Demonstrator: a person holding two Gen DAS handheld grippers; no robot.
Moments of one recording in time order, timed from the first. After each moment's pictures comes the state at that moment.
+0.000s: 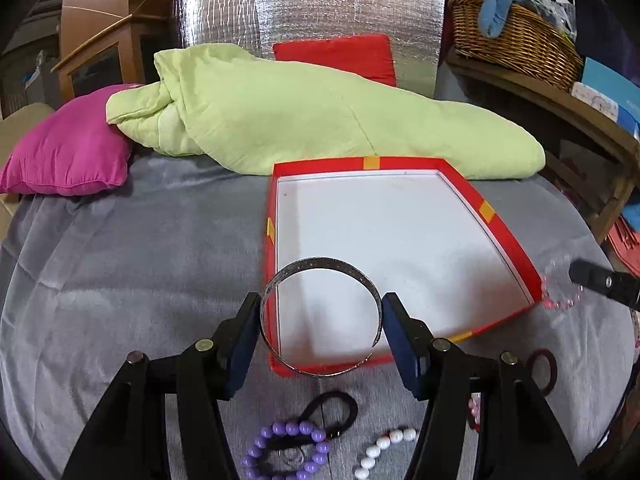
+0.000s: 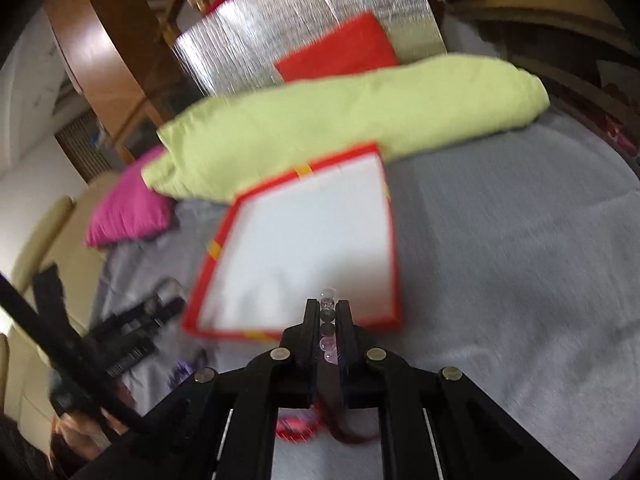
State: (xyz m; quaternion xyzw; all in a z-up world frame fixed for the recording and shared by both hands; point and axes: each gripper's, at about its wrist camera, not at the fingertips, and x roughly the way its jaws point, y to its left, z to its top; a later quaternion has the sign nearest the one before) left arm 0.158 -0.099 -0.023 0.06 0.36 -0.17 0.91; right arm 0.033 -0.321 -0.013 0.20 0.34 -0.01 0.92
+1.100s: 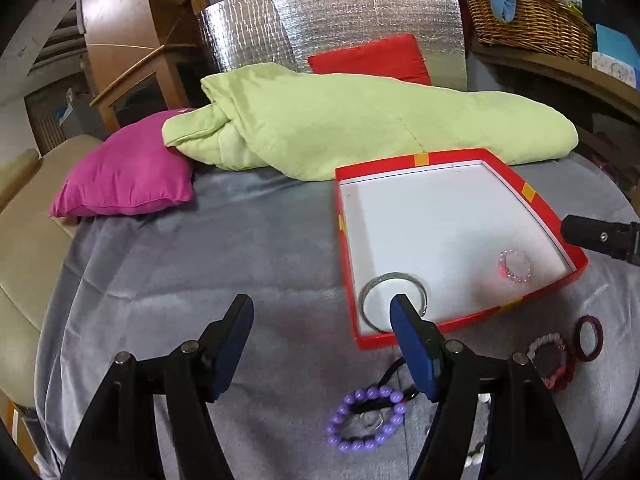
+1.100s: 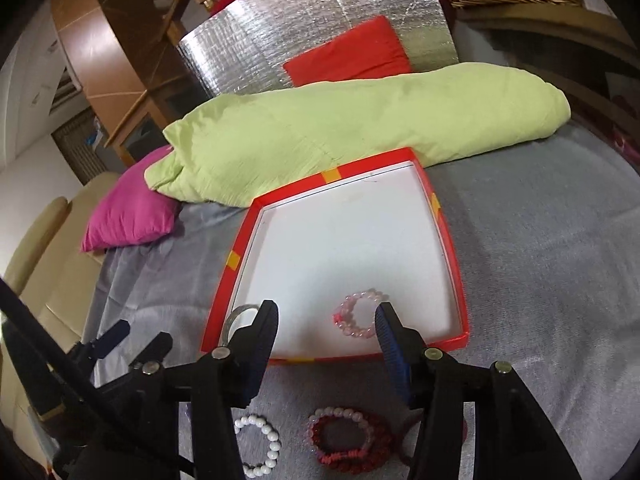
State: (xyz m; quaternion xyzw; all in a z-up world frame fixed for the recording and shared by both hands) left arm 0.127 -0.071 -0.009 0.14 0.33 -0.09 0.93; right arm 0.063 -0.265 -0.011 0.18 0.35 -0.03 0.92
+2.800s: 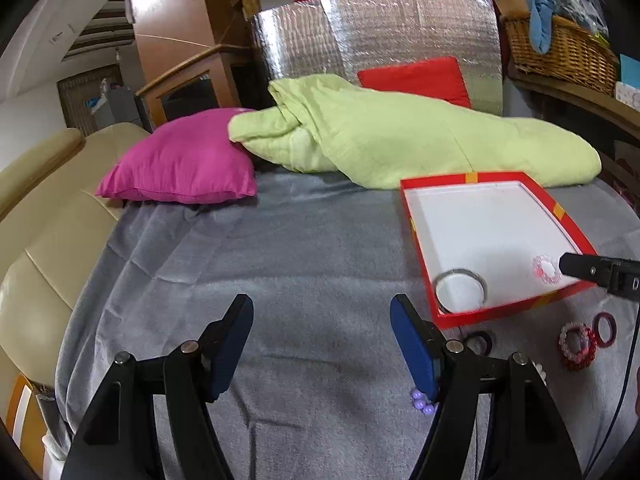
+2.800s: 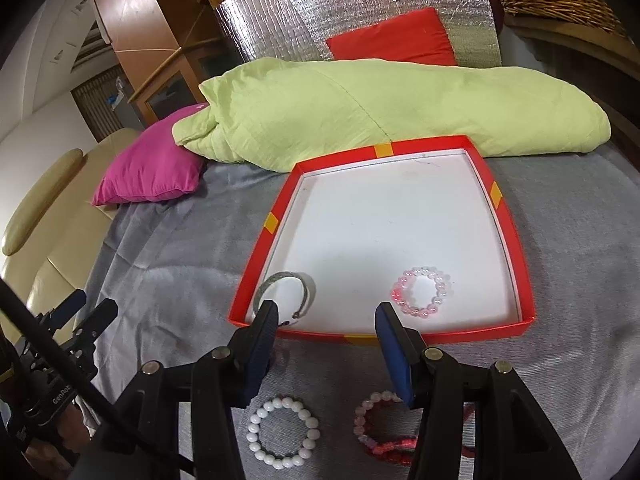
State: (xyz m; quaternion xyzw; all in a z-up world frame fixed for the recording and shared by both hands) left arm 0.105 -0.001 0.007 0.12 0.31 -0.04 0.94; right arm 0.072 -0.215 -0.021 0.14 0.37 0.02 0.92
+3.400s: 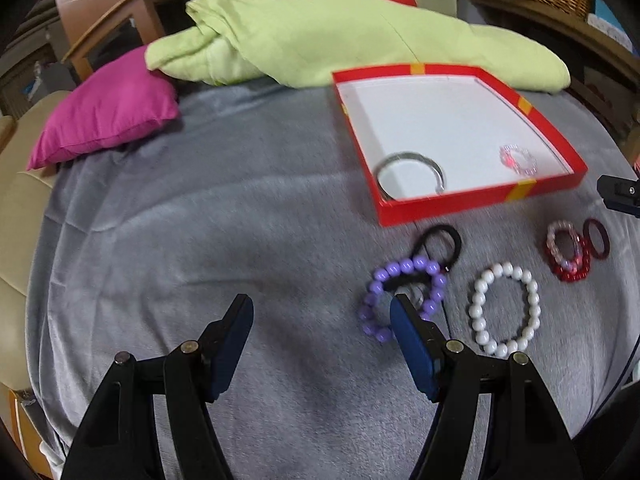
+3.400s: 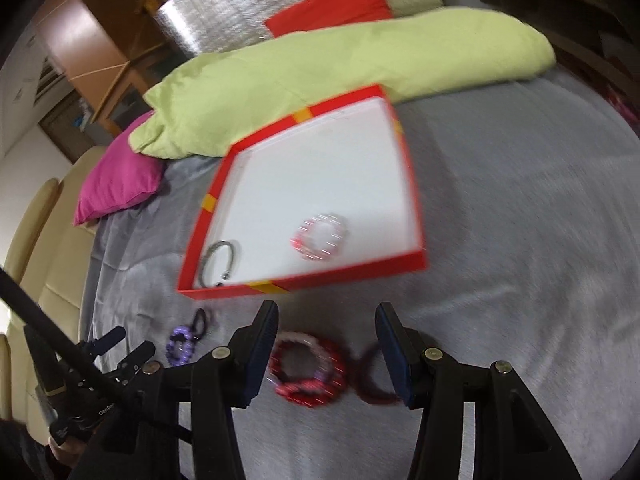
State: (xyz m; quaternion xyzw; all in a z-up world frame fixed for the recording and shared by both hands) left arm 0.109 -0.031 -0.057 0.15 0.45 -0.12 0.87; right arm 0.033 -0.296 -0.043 0.21 0.43 -0.02 0.88
